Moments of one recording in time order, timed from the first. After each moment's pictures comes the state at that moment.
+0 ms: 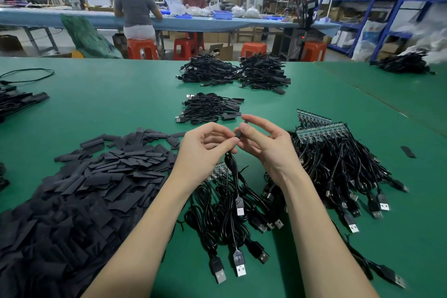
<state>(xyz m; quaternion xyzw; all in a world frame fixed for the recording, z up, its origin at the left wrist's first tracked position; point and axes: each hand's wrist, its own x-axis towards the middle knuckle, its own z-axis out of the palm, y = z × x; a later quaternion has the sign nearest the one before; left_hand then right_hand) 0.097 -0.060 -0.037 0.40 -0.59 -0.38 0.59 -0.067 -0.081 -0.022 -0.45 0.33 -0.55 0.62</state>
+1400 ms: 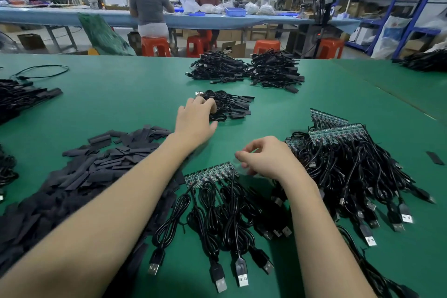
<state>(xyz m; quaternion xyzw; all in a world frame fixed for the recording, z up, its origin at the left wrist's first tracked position) 0.133 -0.161 -0.032 0.67 -0.71 0.07 0.22 -0.060 -0.098 -0.032 -0.67 0.62 -0.23 0.34</state>
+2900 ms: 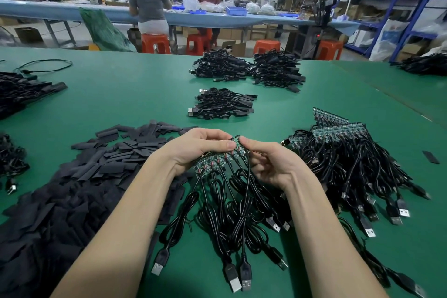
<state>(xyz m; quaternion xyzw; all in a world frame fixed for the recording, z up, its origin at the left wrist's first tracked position) 0.144 -0.073 -0.027 0.46 -0.58 -0.56 0.36 -0.053 -0.086 -0.034 -0.36 0.44 -0.34 0.75</state>
